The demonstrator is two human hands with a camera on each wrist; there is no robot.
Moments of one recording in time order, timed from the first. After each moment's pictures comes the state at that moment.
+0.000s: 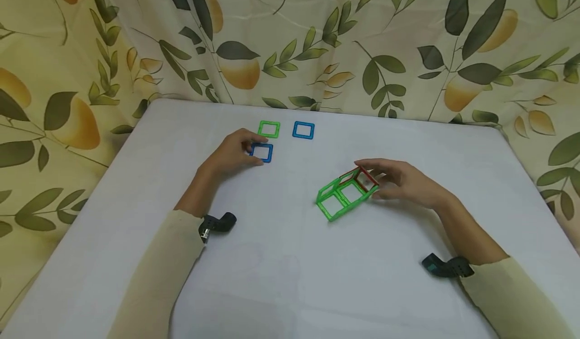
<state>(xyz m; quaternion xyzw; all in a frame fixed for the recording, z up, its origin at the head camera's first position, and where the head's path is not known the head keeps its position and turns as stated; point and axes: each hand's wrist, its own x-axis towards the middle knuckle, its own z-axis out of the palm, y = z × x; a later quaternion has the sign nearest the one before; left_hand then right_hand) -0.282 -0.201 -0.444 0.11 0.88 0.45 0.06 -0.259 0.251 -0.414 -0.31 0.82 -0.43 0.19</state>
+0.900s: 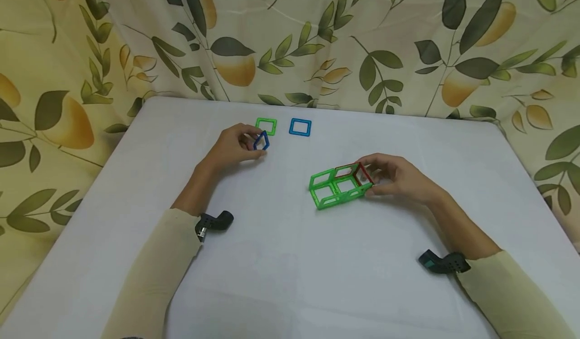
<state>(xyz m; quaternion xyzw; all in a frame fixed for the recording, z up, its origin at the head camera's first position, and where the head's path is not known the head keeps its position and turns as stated) -0.282 -0.192 -0.440 0.12 0.86 0.50 0.01 -0.260 0.252 -0.425 -0.31 0.81 -0.48 0.16</state>
